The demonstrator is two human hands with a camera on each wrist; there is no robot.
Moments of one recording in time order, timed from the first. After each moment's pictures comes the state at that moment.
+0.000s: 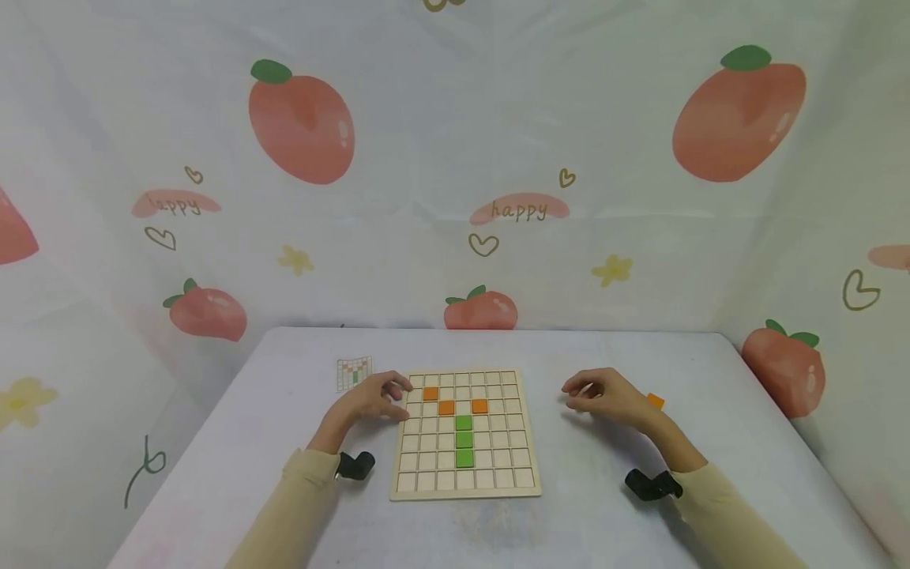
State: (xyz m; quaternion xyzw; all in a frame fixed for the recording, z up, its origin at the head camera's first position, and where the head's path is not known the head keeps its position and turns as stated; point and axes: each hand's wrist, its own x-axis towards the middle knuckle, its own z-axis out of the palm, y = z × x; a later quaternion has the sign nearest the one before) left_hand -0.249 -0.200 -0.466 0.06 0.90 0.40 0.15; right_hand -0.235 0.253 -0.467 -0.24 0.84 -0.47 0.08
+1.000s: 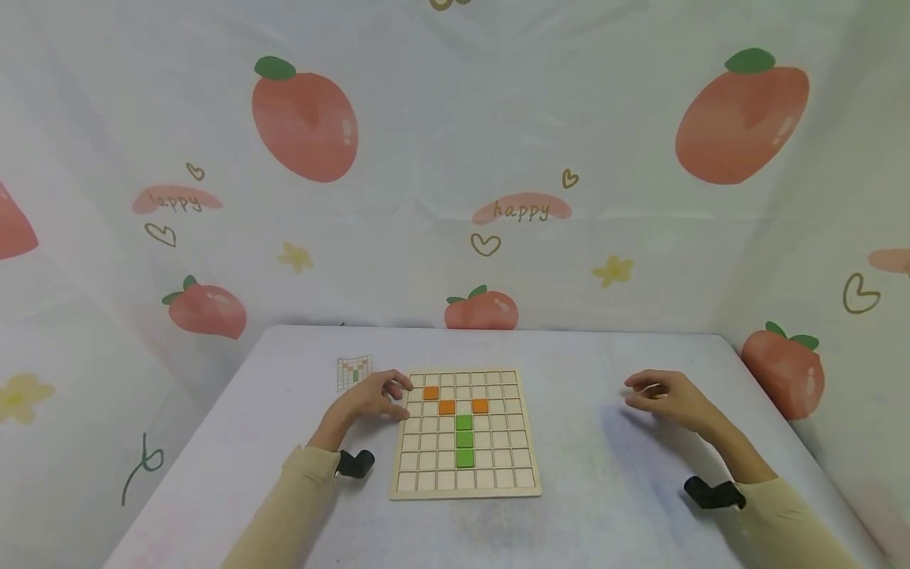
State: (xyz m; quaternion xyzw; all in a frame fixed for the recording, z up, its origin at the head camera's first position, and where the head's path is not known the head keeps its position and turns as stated) left_hand -0.250 -0.201 -0.465 0.08 0.90 0.40 0.16; right_hand -0.219 0.334 -0.463 -0.15 0.90 -0.41 0.02
